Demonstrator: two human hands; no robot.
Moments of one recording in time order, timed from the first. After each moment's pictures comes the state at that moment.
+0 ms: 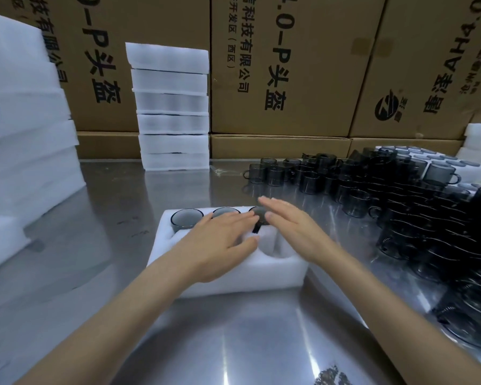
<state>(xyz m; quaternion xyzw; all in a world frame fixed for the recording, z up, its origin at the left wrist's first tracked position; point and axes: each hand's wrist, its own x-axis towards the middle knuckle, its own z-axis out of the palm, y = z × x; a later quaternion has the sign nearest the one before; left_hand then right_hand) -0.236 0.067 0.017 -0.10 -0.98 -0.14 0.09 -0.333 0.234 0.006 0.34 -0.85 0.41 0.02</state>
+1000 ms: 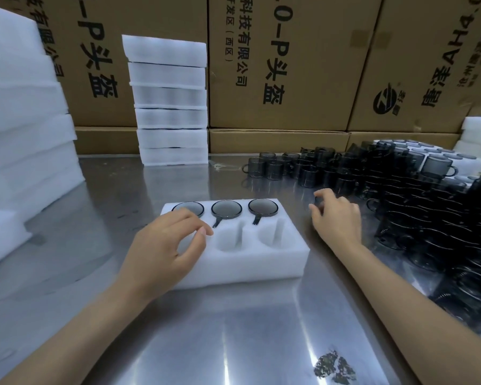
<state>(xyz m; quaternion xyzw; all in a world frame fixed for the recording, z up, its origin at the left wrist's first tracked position) -0.192 0.027 -0.008 -0.08 -0.89 -0.23 0.37 -0.384 0.281 -0.024 0.10 -0.94 0.17 0.28</state>
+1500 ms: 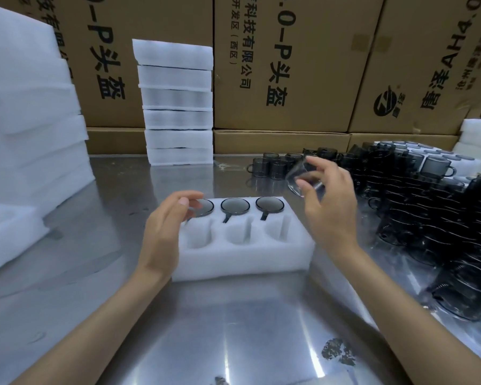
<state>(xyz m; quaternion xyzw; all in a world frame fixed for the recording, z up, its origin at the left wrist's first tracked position) -0.198 0.025 -0.007 -0.02 -0.72 -0.59 0.36 -0.303 0.241 0.023 0.23 -0.77 0.44 0.39</state>
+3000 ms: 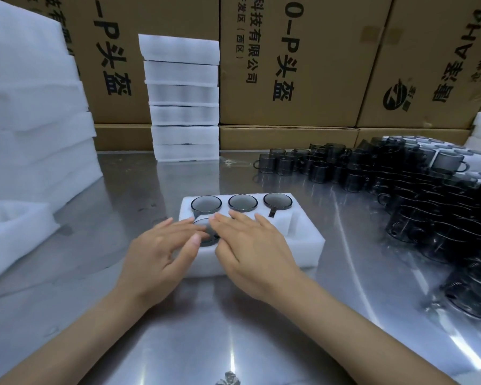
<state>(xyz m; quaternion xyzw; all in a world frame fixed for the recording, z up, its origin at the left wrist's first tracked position) -0.162 0.001 -0.023 -0.08 -0.90 -0.27 0.34 -0.220 0.165 0.000 0.41 -0.89 0.16 0.14</state>
